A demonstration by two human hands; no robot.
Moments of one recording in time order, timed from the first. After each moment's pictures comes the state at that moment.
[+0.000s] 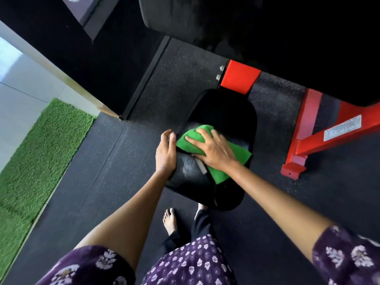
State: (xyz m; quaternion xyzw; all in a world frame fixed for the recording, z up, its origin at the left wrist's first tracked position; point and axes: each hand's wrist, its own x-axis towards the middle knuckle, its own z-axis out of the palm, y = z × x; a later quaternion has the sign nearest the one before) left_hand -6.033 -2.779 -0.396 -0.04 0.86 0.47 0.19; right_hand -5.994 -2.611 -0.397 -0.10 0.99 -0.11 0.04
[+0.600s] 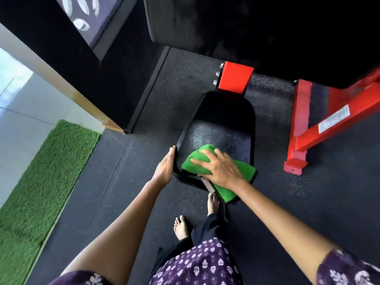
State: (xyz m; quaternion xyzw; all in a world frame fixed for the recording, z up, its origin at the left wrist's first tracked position) left_hand -6.004 -2.844 -0.379 -0.01 0.81 0.44 0.37; right_hand -5.918 -2.659 -0.392 -0.09 0.99 -0.10 0.02
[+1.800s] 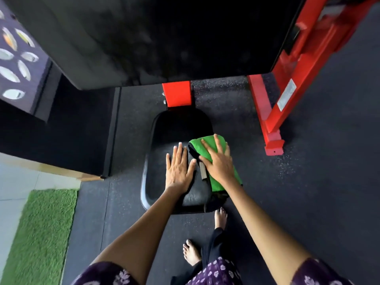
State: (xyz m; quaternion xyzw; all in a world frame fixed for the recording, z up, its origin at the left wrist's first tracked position) left_hand -5.995 -2.715 -0.399 0.38 0.89 0.14 0.20; right_hand -5.905 -2.593 -0.409 0.35 0.90 -0.27 -0.01
